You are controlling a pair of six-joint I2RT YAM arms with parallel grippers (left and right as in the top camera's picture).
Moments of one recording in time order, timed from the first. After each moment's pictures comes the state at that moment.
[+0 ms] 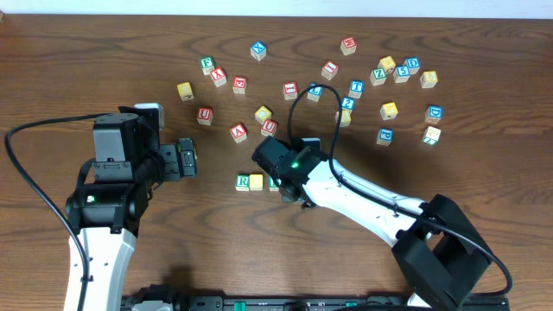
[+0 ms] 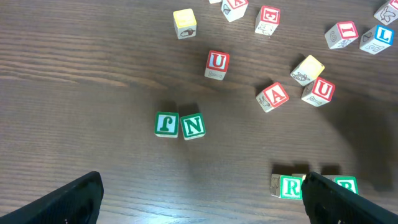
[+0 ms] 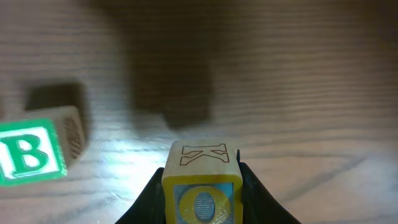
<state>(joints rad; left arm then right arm) 0.01 1.05 0.96 -0.77 0.07 -0.07 0.84 1.83 1.22 -0.88 0.31 0.86</state>
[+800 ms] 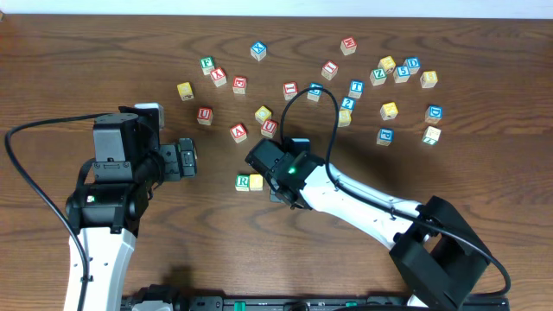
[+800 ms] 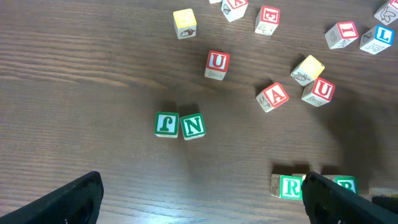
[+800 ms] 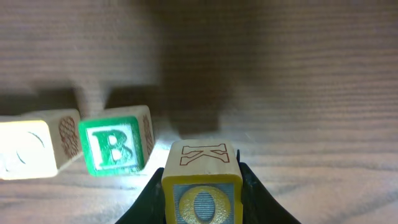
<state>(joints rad) 0.01 1.05 0.96 -0.77 0.07 -0.07 0.87 1.83 1.21 -0.76 0.24 0.87</state>
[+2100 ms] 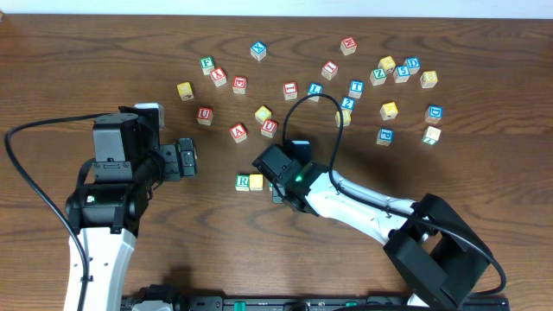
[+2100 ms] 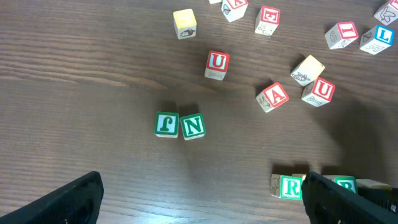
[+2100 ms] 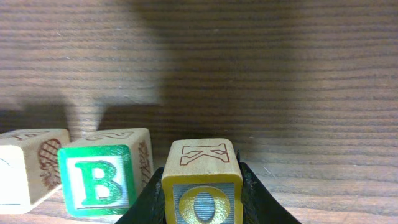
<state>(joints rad) 0.01 1.05 0.96 -0.77 0.07 -0.07 0.85 1.83 1.08 -0.55 0.24 0.82</state>
